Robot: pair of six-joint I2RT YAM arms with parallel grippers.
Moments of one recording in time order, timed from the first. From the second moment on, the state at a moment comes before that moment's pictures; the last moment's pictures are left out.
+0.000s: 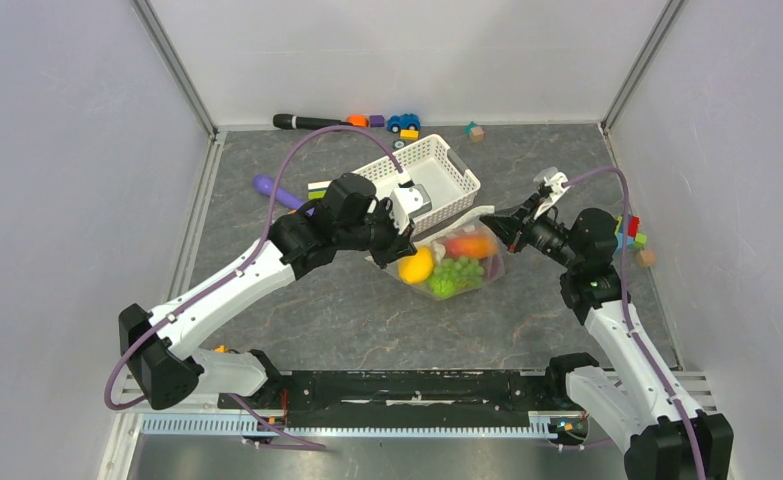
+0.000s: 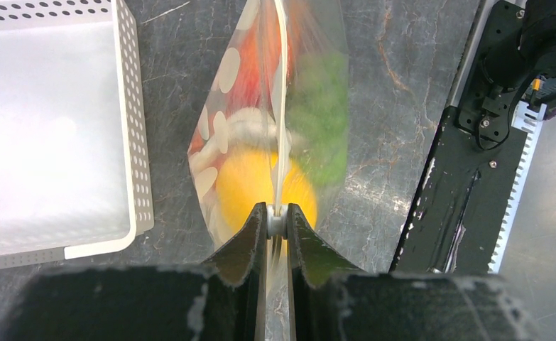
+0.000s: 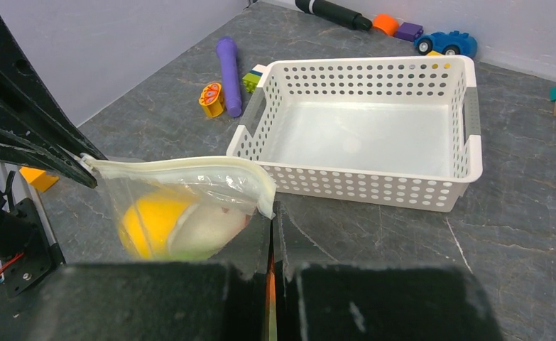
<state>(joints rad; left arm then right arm) -0.82 1.29 1.24 -0.53 0.32 0.14 0.15 0.85 0.59 0.22 -0.67 0.19</state>
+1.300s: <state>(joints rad) -0.82 1.29 1.24 -0.53 0.31 0.14 -0.02 0.80 0.58 0.12 -0.62 0.19</state>
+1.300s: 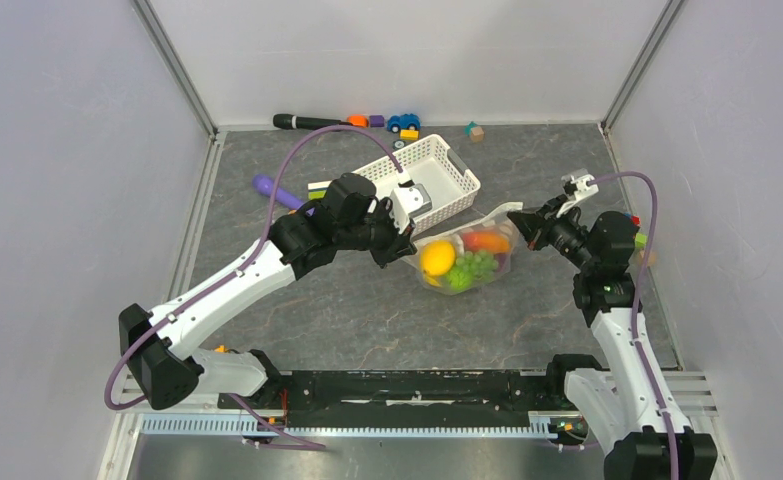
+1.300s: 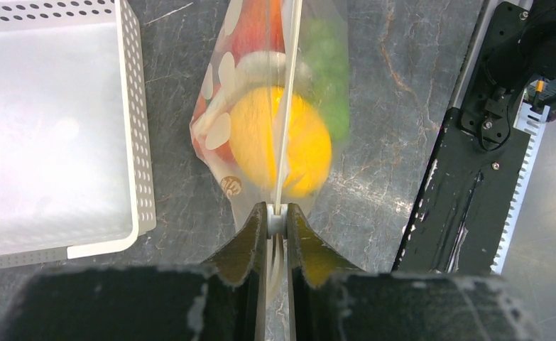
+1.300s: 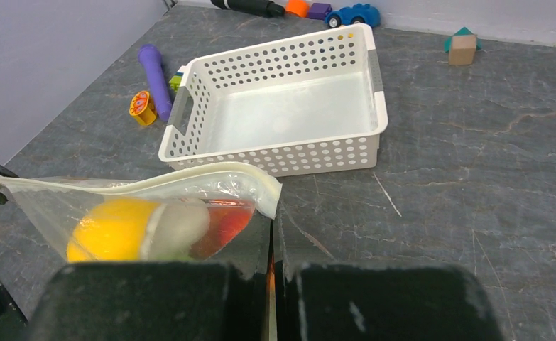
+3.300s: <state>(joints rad) -0.81 1.05 1.15 -0.46 -0.34 -0.21 -0.11 0.84 0.59 0.00 -0.29 0.23</state>
